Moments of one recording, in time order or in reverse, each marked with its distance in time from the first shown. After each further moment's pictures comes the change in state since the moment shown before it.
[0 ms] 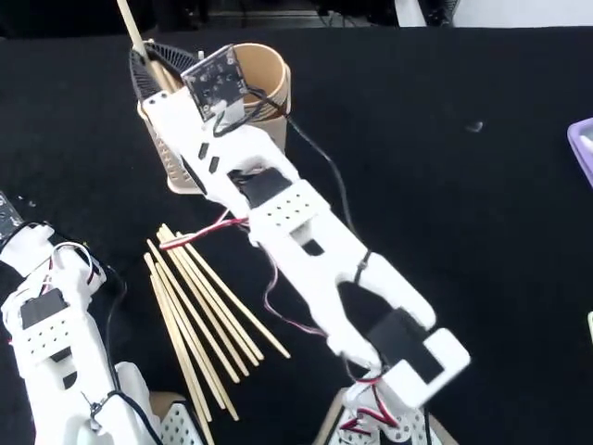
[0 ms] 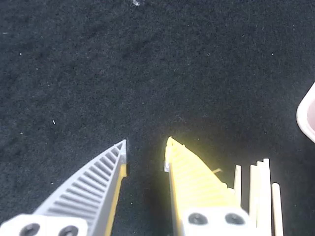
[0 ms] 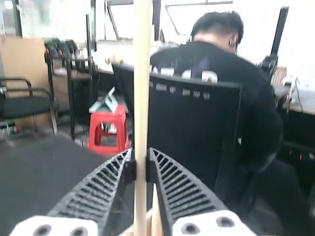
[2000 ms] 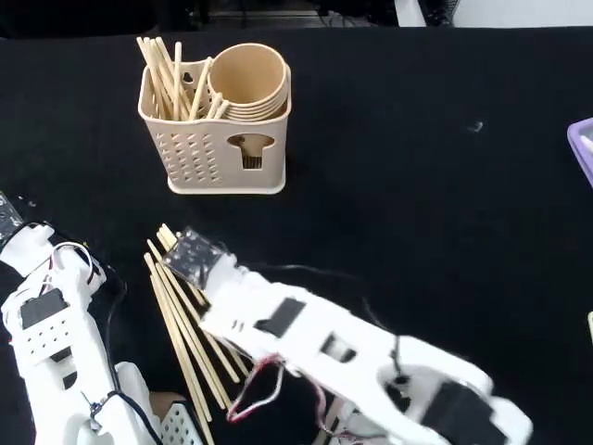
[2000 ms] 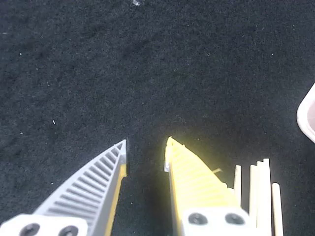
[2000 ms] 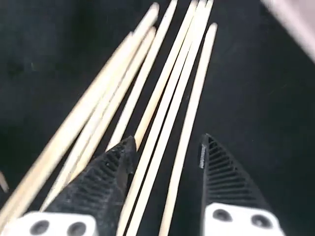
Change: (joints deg) left arm 0.0 0.0 0.0 0.0 0.0; right arm -16.6 -24.6 51.1 34.6 0.0
